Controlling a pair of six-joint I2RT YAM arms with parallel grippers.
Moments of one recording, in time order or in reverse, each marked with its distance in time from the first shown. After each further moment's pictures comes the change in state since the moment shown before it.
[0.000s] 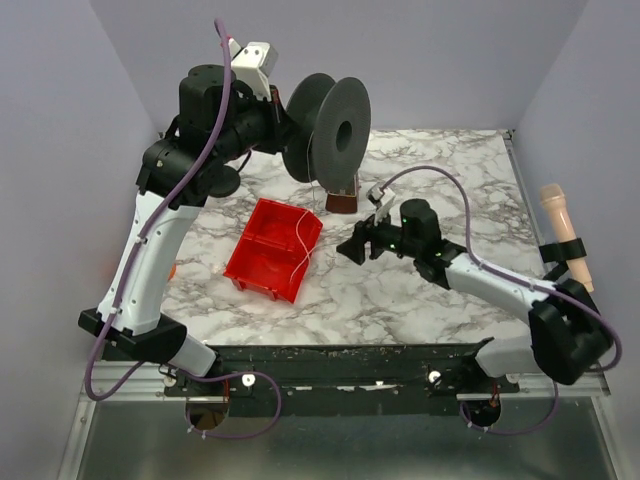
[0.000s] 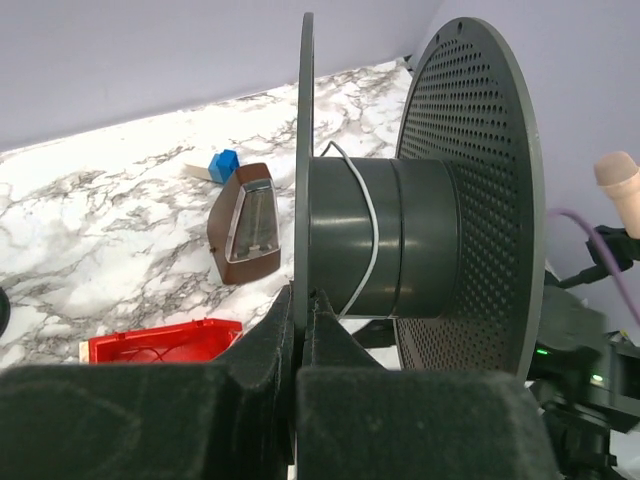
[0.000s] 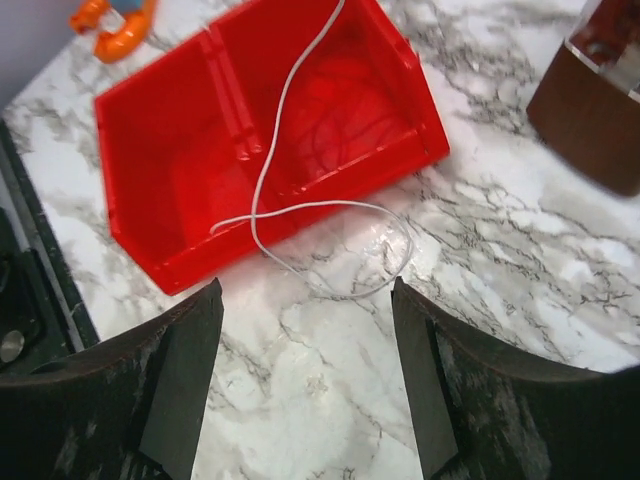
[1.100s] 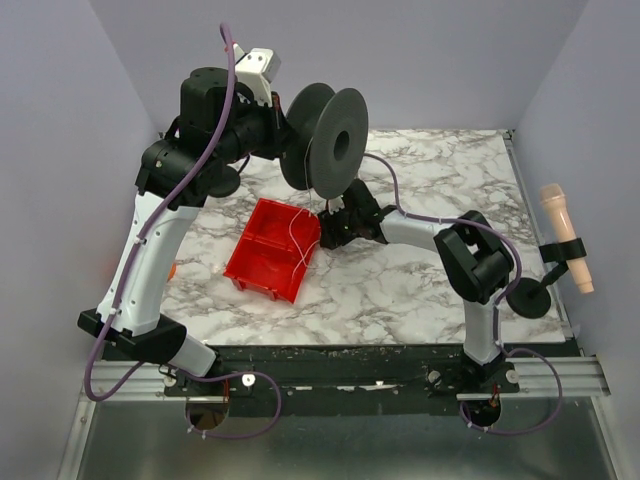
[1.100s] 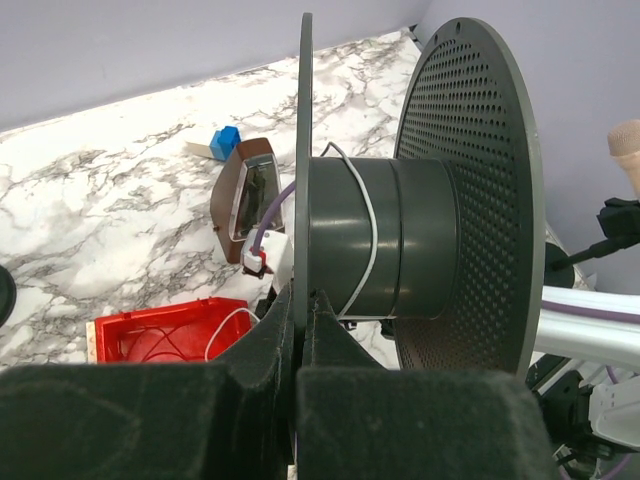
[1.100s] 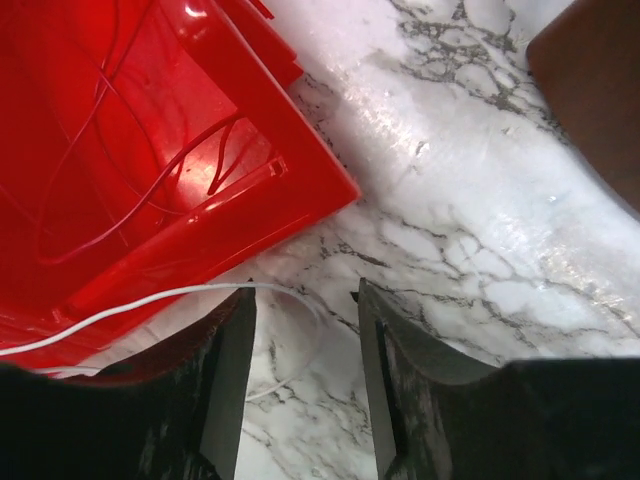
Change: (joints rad) left arm 0.000 -0.012 0.000 -0.053 0.016 0.027; right arm 0.051 0.731 0.579 -0.353 0.152 -0.072
